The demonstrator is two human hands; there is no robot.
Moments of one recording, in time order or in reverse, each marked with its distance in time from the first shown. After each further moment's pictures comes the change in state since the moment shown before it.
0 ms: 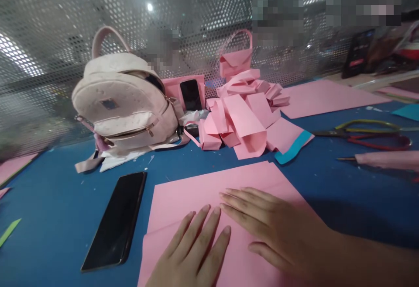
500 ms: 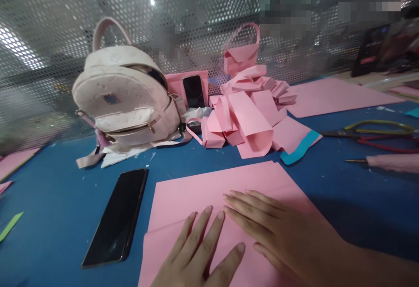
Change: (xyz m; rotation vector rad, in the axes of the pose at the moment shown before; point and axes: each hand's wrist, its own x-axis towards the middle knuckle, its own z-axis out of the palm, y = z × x) left_hand -0.006 0.025 0.004 -0.154 -0.024 -0.190; right_hand -0.003 -0.003 0.014 -0.350 0.059 -0.080
